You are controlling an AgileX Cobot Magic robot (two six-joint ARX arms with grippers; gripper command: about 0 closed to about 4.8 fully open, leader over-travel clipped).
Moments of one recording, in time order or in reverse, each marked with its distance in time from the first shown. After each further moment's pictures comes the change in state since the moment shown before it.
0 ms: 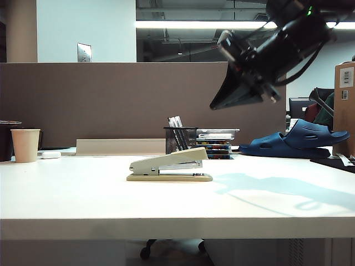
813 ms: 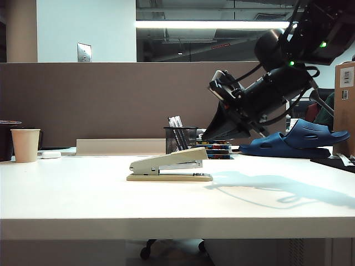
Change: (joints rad) left arm 0.000 0.000 0.000 0.000 0.000 0.000; right arm 0.000 0.195 0.002 0.196 -0.021 0.105
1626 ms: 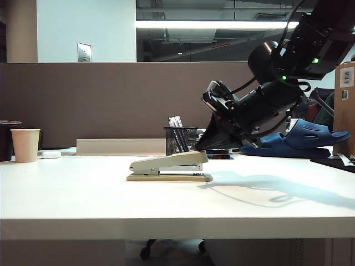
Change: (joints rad) left arm 0.000 0.000 0.000 0.000 -0.025 0.000; right arm 0.017 0.068 0.005 0.074 0.001 0.029
